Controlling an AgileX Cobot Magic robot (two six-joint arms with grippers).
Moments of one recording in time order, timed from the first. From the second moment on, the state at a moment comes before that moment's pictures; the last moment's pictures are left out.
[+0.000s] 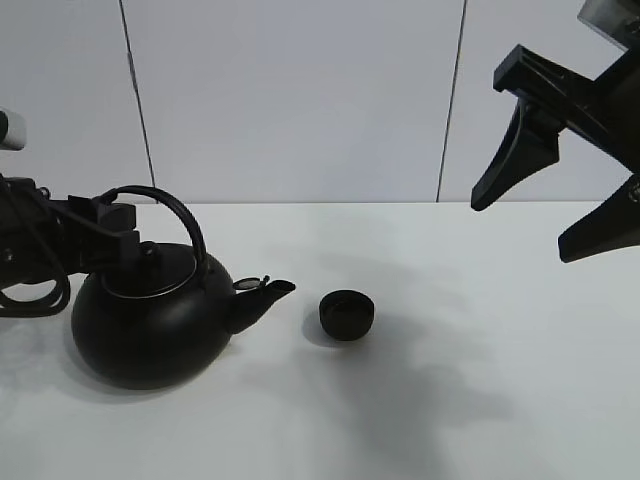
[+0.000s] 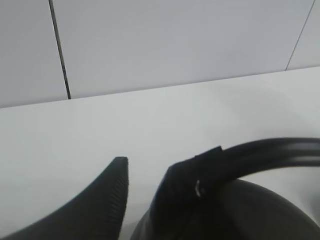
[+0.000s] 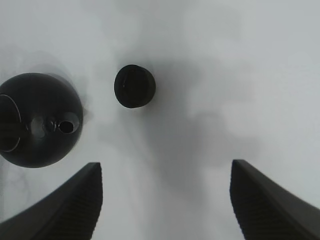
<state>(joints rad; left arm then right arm) -0.40 1.87 -0.41 -0.05 -1.12 -0.01 0.22 1.35 -0.82 0.47 0.61 0.10</state>
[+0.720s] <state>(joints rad) -0.40 1.86 -0.25 -0.08 -1.18 -0.08 0.22 1.35 -0.82 0.47 0.61 0.10</state>
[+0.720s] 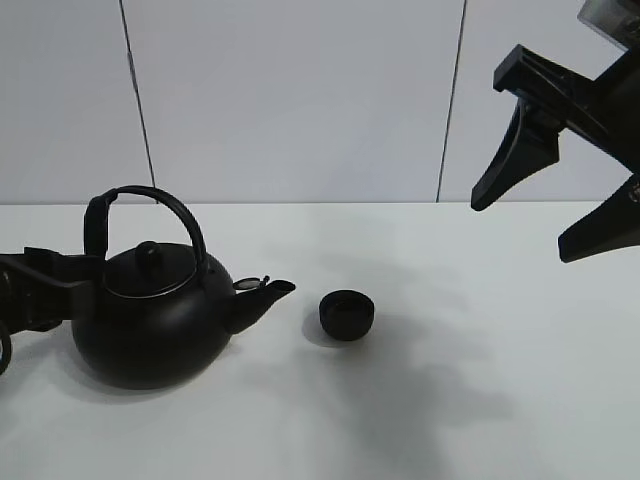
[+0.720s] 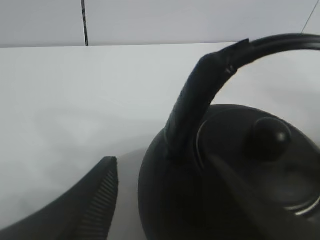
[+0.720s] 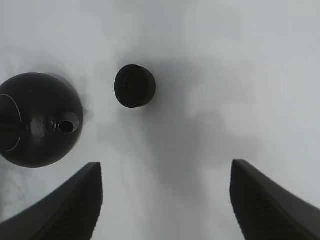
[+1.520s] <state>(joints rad) -0.40 1.48 -0.21 -0.12 -1.01 -0.09 0.22 1.35 -0.82 0.47 0.61 0.10</state>
